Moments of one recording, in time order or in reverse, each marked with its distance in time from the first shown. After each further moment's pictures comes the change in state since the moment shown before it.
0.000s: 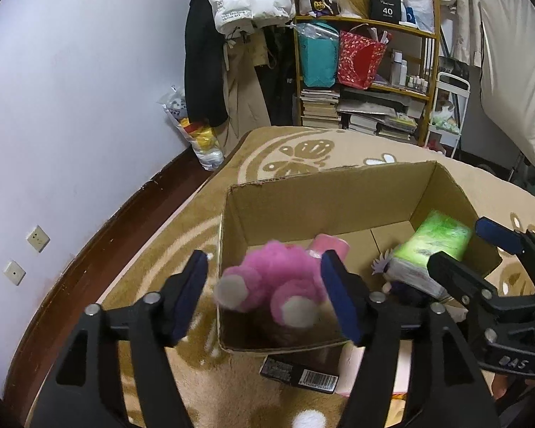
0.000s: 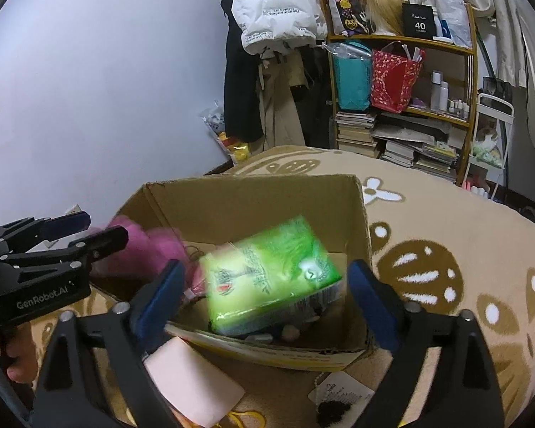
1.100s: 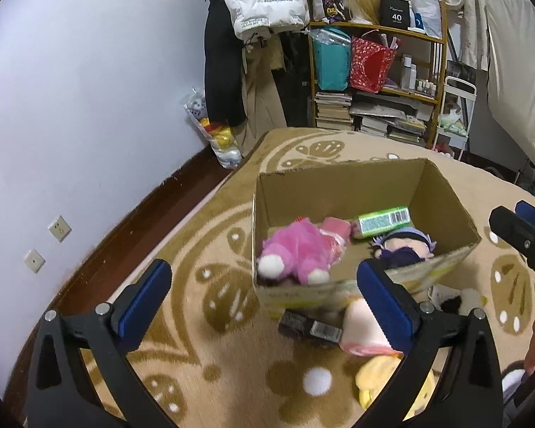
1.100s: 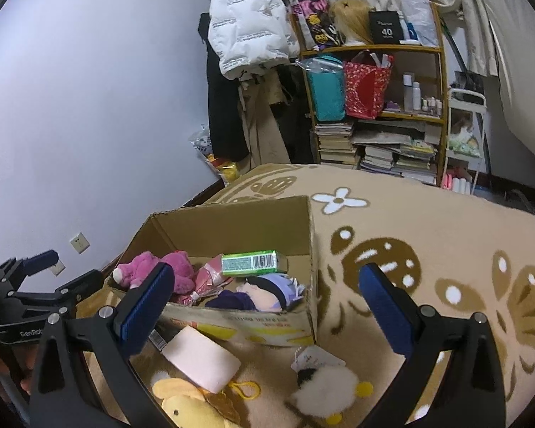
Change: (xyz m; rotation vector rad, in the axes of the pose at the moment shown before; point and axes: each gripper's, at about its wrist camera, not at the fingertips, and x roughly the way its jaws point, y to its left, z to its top) left arm -0.060 0.012 -0.017 -0.024 0.012 0.054; right arm -0.073 -0.020 0.001 0.104 -0.049 -0.041
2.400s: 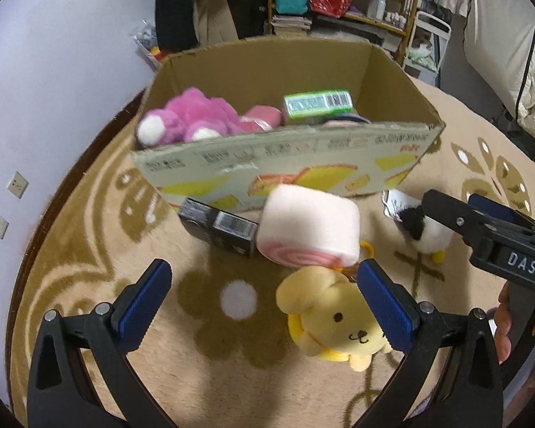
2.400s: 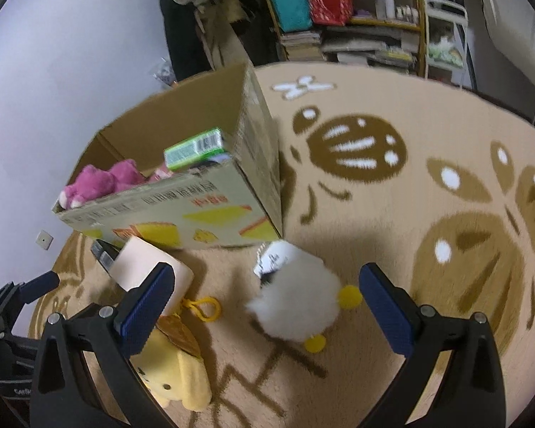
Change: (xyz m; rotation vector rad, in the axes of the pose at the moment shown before) left arm 0.031 -0.062 -0.062 0.046 0.298 -0.155; right arm 0.038 -0.039 -0.067 0.139 0.339 -0.063
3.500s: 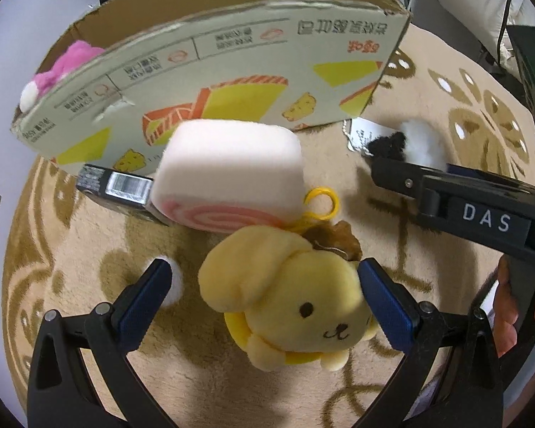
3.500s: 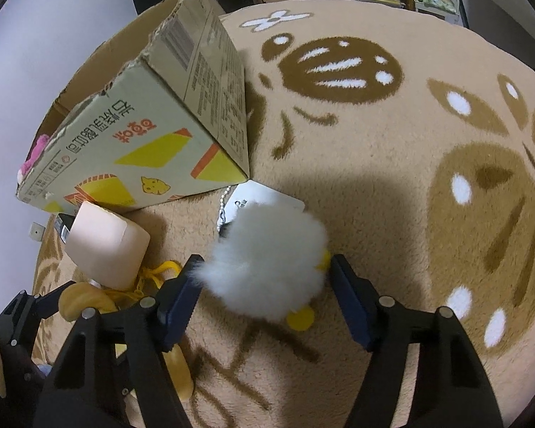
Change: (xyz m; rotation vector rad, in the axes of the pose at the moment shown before) left arm 0.054 -0.058 -0.019 0.134 0.165 -0.071; right arm 0.043 -0.021 -0.019 0.075 0.182 -0.022
